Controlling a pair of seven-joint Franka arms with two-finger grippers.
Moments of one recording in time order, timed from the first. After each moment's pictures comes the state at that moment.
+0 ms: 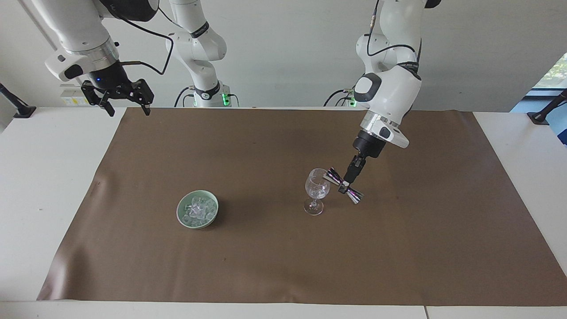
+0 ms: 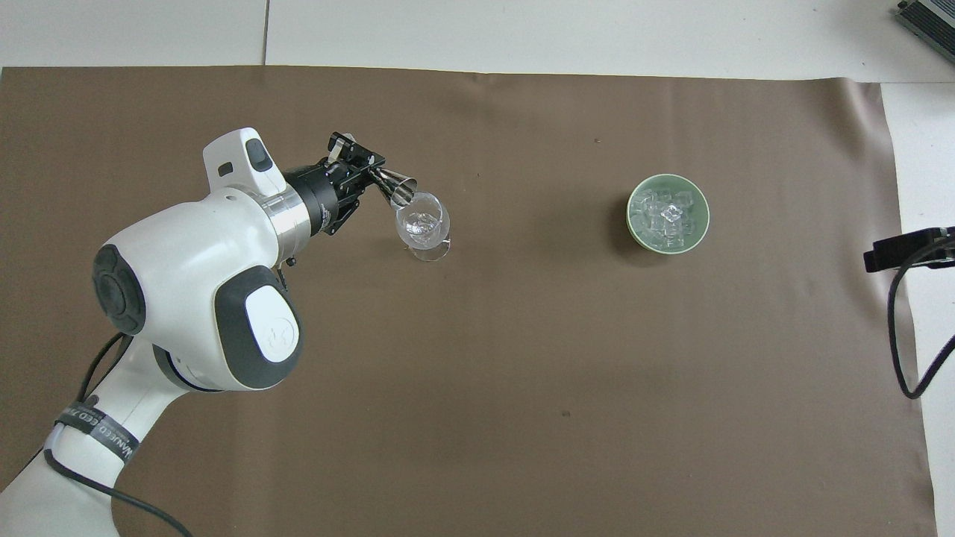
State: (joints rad) left arm -0.39 0.13 -0.08 -2.01 -0.65 2.86 -0.87; right arm -0.12 -0.05 0.04 -1.59 -0.02 1.54 -0.13
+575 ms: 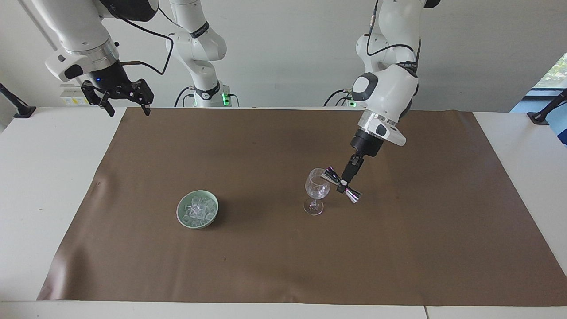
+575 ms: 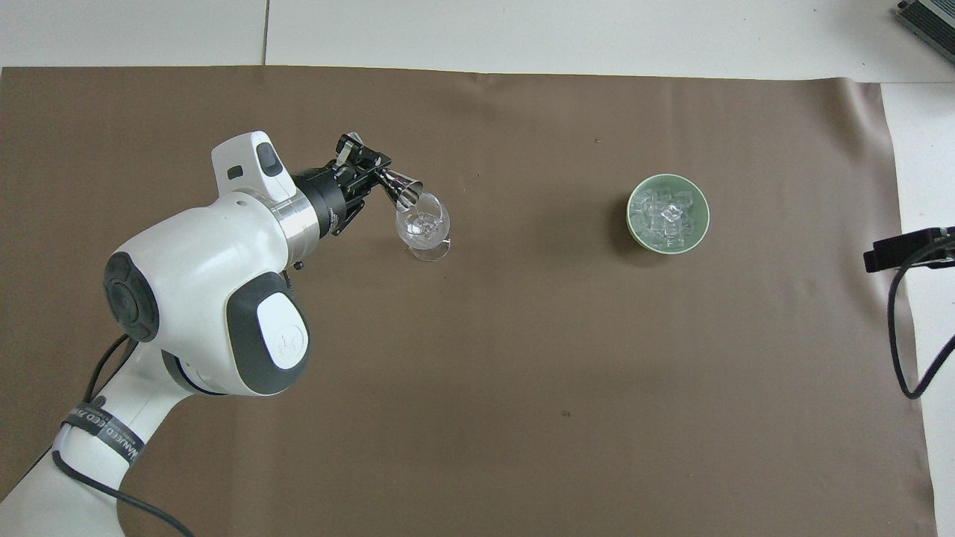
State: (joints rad) left arm -0.41 0.13 -0.08 -2.02 -0.63 2.89 -0.86; right arm -0.12 -0.05 0.04 -1.59 -0.02 1.54 -0.13
